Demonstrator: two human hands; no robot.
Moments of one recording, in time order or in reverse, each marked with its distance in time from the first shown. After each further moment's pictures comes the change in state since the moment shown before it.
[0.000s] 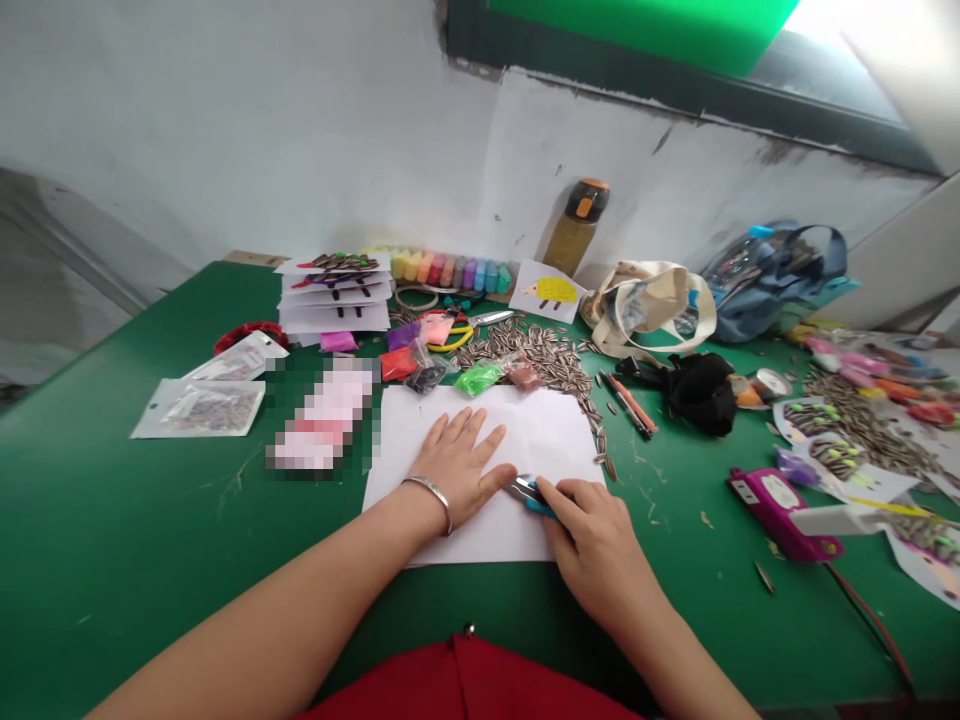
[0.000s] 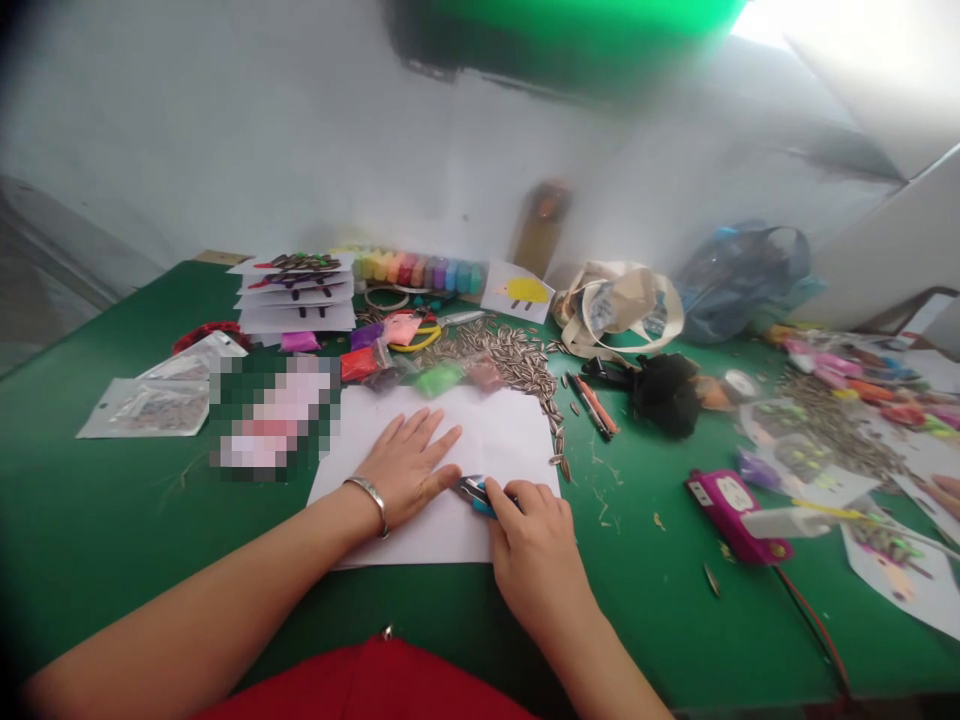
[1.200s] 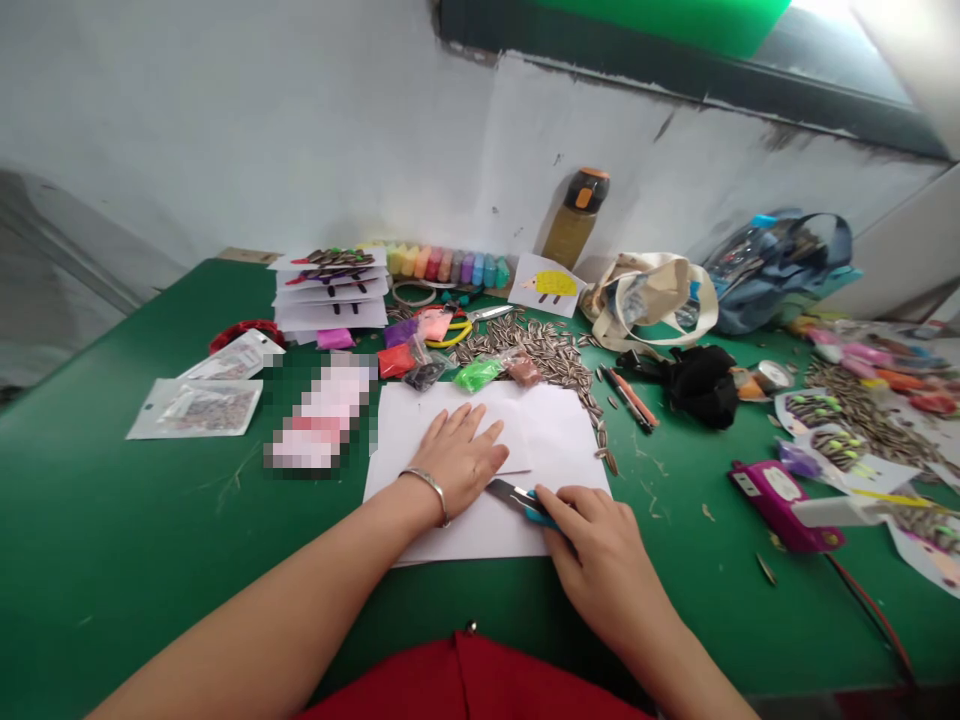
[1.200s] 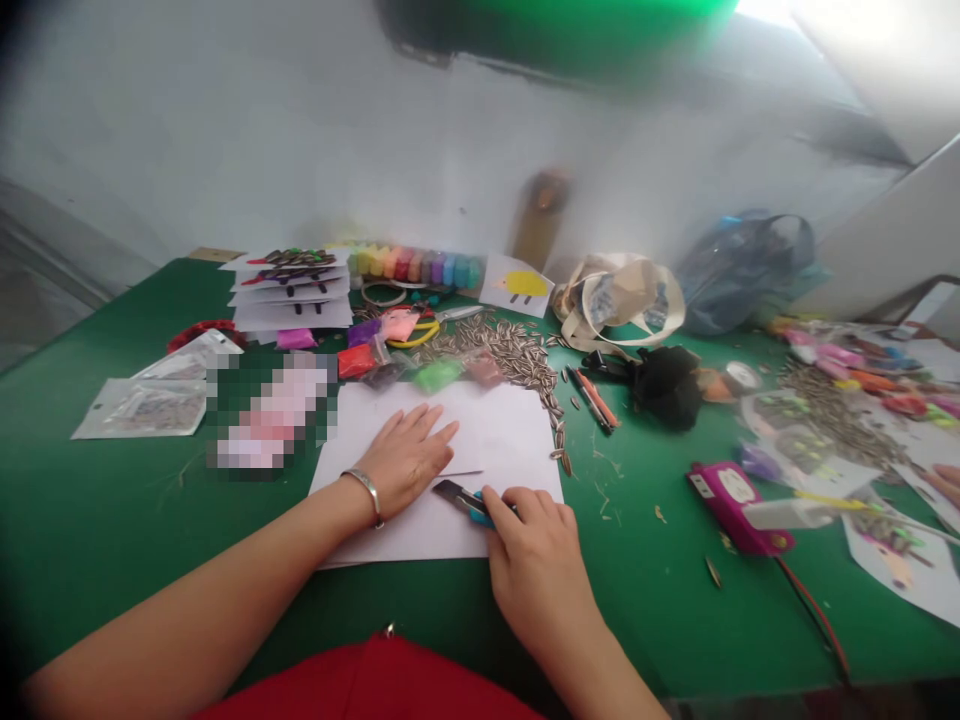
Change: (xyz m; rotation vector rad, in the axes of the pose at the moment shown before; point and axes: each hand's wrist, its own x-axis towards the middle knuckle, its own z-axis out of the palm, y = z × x) left_hand 0.002 -0.002 -0.011 -0.042 -0.079 -0.017; right_hand -0.010 -0.011 -0.008 -0.004 -0.046 0.032
